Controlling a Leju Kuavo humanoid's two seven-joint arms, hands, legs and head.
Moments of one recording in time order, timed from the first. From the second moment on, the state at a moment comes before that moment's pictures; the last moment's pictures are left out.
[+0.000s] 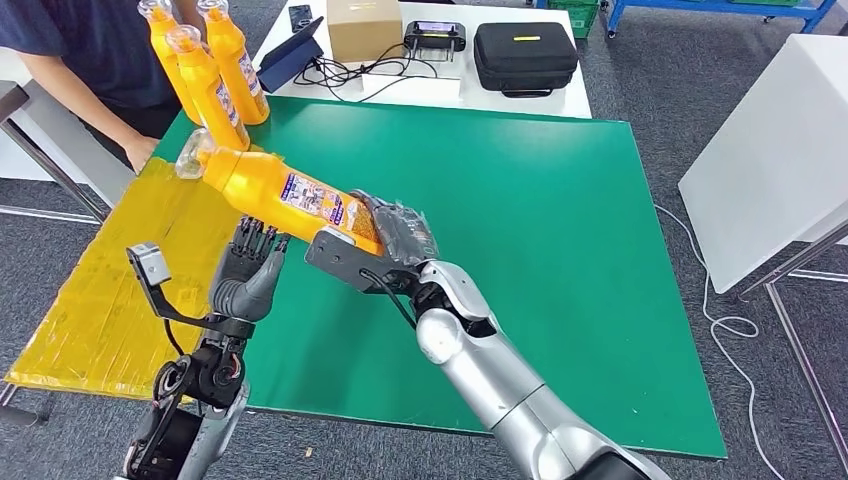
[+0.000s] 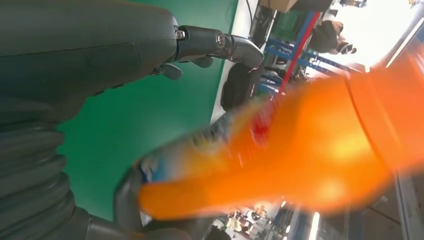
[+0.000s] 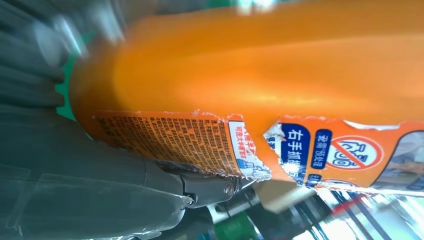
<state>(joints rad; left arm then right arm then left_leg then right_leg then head) -0.20 -0.01 -0.20 -1.42 0.58 -0.22 -0.25 -0.64 0.34 0.63 -0.94 0.66 -0.13 0.17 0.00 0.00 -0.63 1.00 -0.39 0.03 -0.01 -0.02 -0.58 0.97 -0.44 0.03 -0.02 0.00</state>
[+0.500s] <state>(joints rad) -0.26 -0.05 -0.24 -1.37 0.48 -0.19 -0.26 -0.73 0.36 0.78 -0.74 0.64 -0.19 0.24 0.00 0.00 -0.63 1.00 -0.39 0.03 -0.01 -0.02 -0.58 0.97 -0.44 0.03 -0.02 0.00</state>
